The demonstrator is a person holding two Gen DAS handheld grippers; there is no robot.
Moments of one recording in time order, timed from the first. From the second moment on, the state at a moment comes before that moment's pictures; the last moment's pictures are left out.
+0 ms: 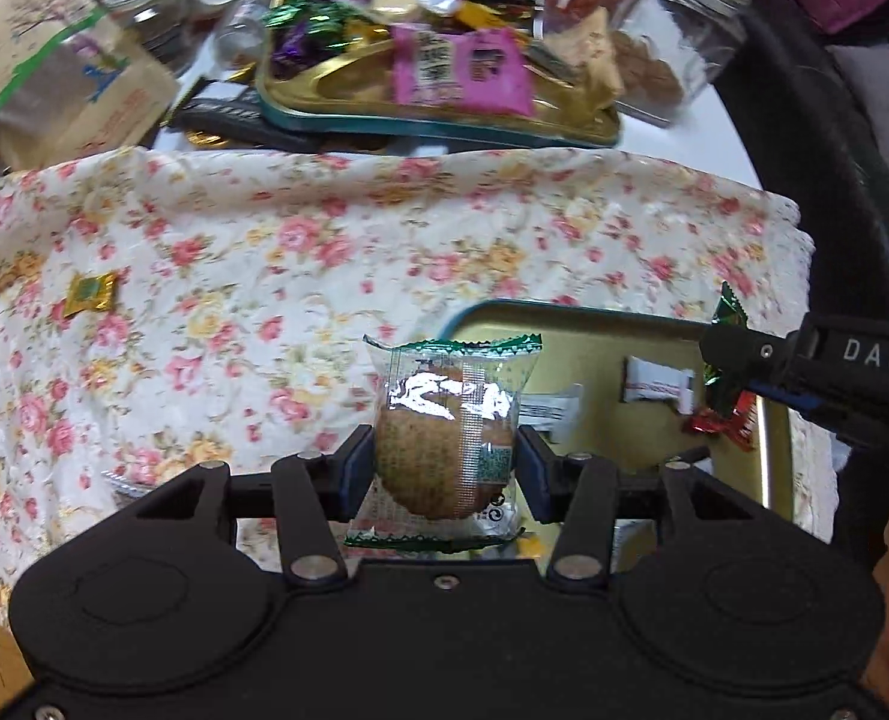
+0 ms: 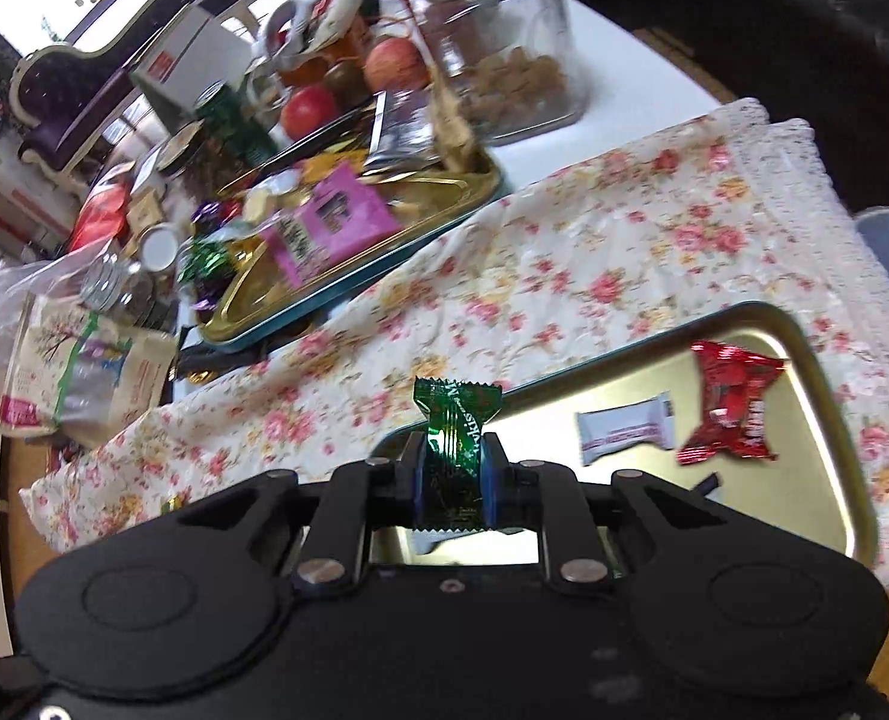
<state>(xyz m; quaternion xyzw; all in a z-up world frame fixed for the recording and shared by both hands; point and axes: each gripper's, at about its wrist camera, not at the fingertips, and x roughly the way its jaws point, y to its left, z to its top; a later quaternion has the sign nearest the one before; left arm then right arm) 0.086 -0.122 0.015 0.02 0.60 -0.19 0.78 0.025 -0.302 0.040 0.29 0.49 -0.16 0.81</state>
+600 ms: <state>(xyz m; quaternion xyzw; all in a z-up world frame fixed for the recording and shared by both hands) 0.046 -0.178 0.024 0.09 0.55 -0.29 0.78 -0.025 -0.362 0.042 0.30 0.48 -0.21 0.80</state>
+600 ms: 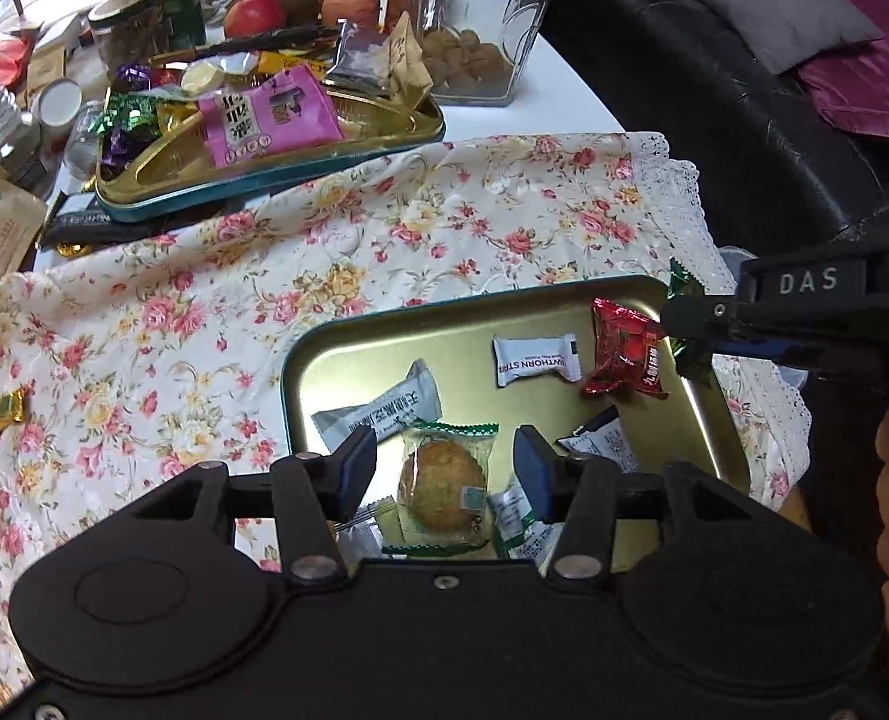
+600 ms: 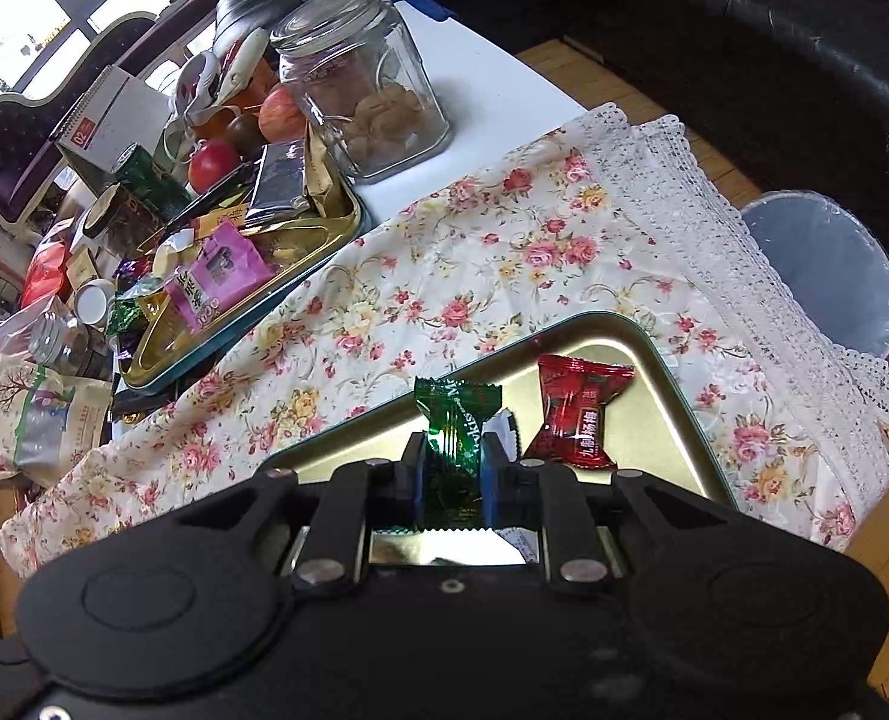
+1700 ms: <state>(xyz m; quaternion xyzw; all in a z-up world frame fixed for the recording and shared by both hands) 0.069 -0.147 0.016 0.11 0.56 -0.19 0.80 -0.047 -0.376 0.037 0.26 0.53 -0.23 0.78</state>
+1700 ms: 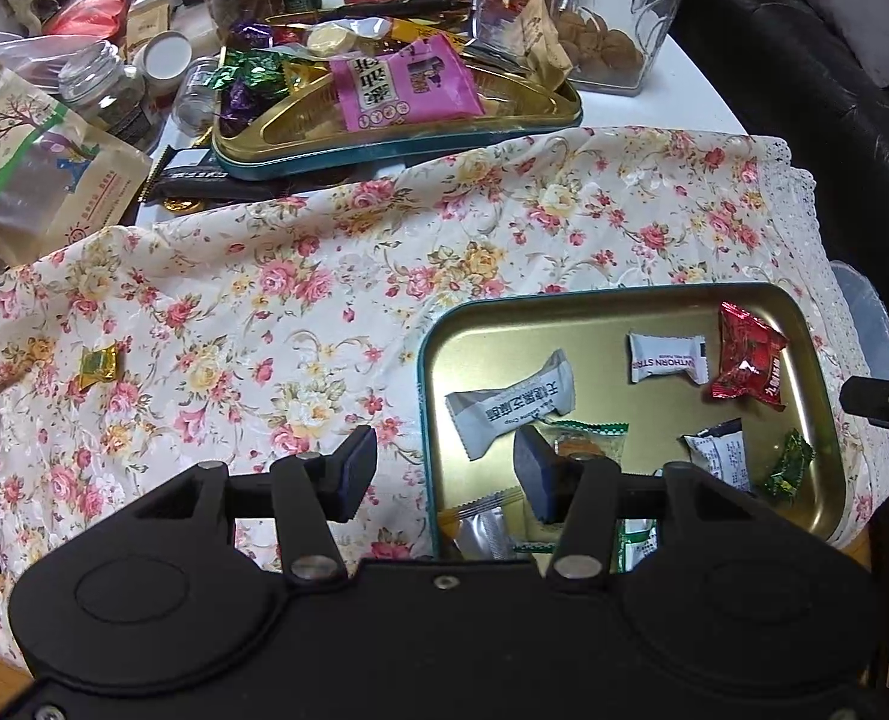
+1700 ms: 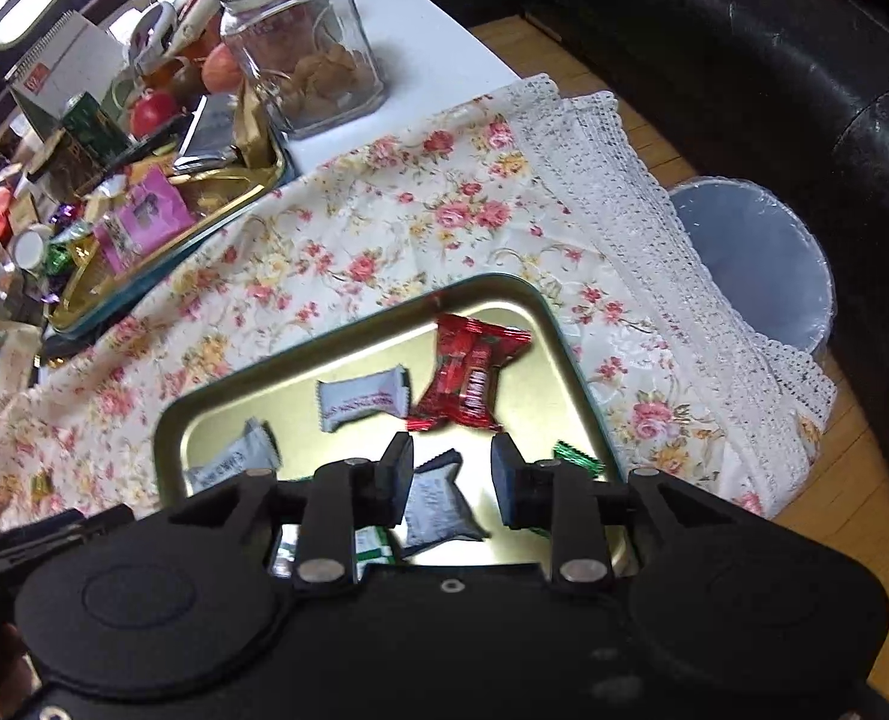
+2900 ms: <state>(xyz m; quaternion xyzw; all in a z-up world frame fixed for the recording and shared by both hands) 0.124 0.005 0.039 0.05 0.54 -0.03 0.84 0.066 -0.195 0.026 0.23 0.57 -0.08 0.78</state>
